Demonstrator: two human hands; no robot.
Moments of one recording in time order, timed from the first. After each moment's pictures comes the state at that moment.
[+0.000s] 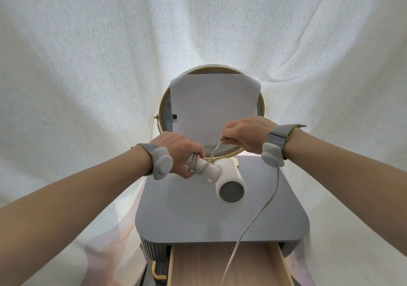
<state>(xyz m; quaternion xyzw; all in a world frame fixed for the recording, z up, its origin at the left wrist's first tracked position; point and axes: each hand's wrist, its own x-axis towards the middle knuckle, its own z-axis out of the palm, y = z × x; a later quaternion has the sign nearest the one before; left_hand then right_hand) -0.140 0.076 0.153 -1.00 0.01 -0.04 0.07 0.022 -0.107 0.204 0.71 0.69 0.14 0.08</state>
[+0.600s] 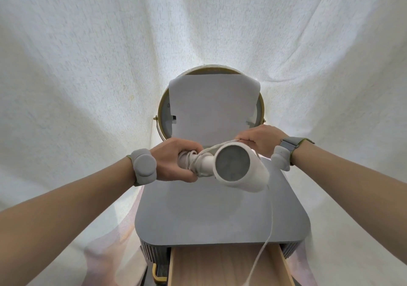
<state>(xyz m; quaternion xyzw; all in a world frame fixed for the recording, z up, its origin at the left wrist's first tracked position) -0.167 0.067 0.155 -0.93 0.06 -0.11 -0.34 0.063 -0.126 0.172 0.80 0.60 0.05 -0.04</state>
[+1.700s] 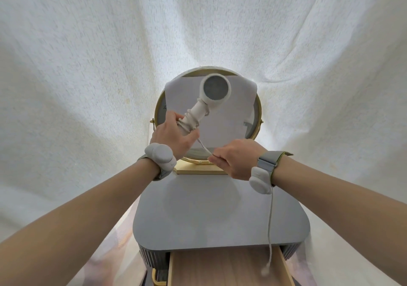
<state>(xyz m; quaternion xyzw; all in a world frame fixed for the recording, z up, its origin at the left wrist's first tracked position) -0.120 0.062 0.154 -0.85 -0.27 -0.36 -0.27 -0.009 -0.112 0.163 0.77 0.64 0.09 -0.02</state>
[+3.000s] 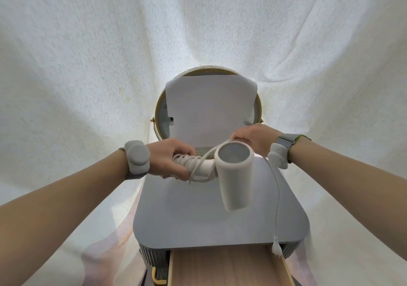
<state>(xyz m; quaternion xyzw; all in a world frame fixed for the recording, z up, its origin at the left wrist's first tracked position) -0.160 0.084 0.162 -0.91 0.01 0.03 -0.41 0.057 -0.121 0.180 0.80 0.60 0.05 -0.04</state>
